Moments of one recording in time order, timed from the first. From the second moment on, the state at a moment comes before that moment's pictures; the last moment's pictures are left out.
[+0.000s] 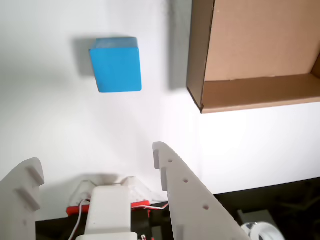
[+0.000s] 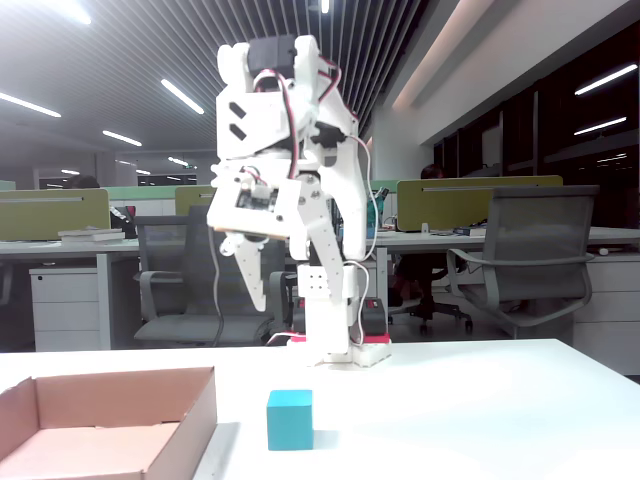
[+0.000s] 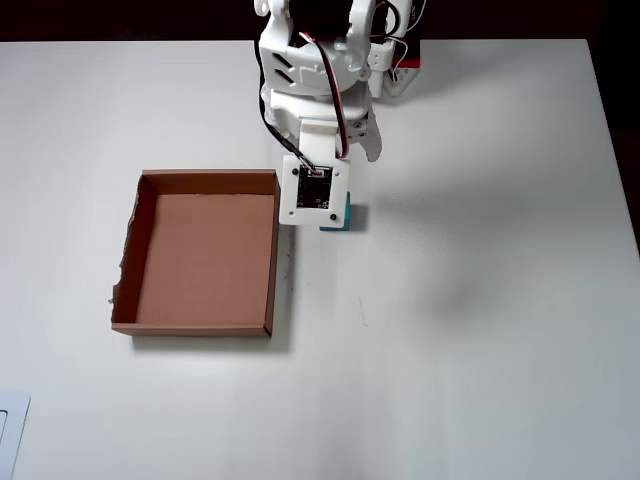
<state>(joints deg) 14.2 99.7 94.8 83.1 -76.7</state>
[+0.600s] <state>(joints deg) 16.3 94.0 102.6 66.3 -79.9</state>
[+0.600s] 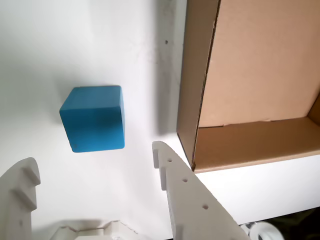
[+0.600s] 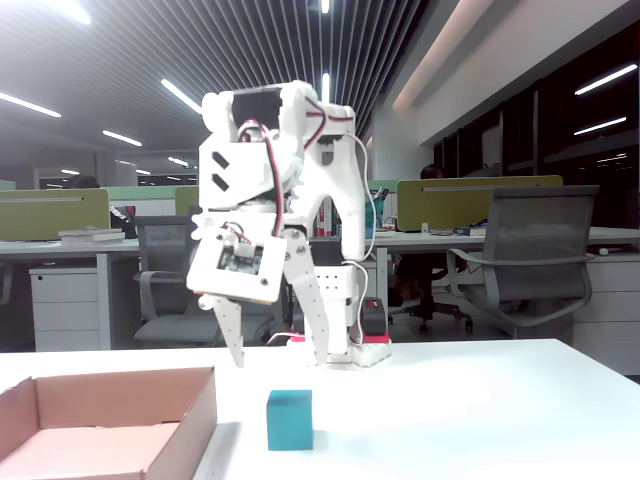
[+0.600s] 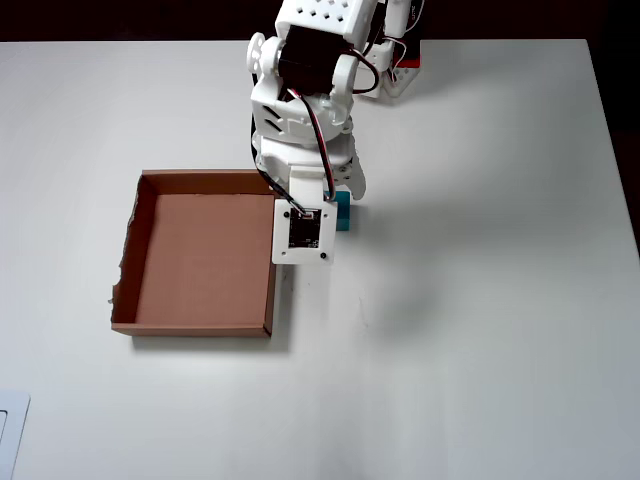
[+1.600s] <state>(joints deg) 15.9 91.0 113.3 53.7 -80.2</state>
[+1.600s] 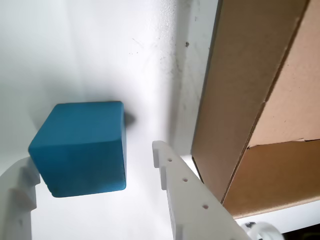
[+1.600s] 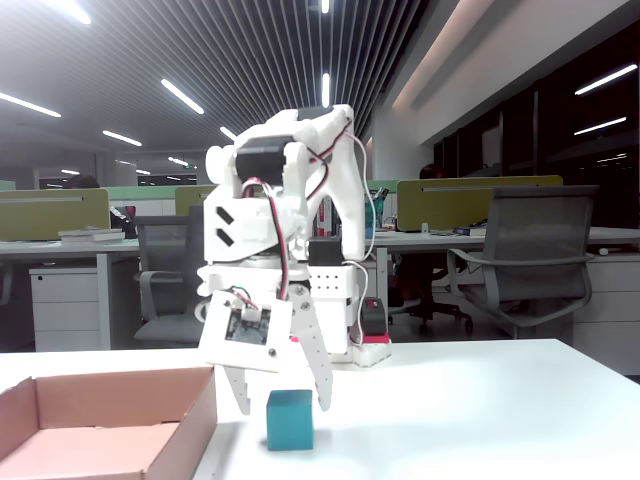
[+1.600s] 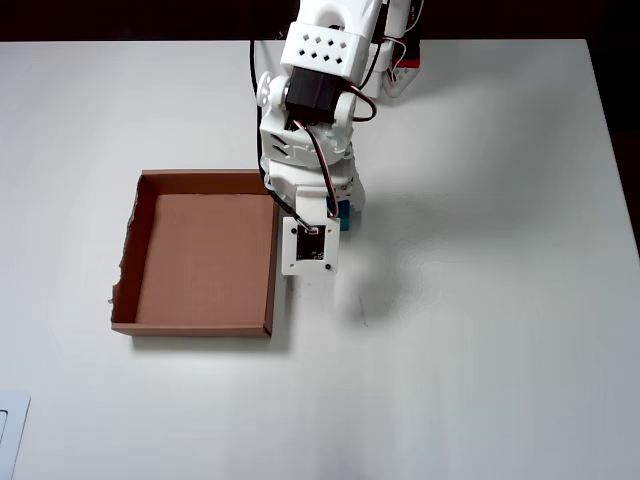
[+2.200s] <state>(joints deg) 13.9 91.0 114.8 52.9 -79.6</state>
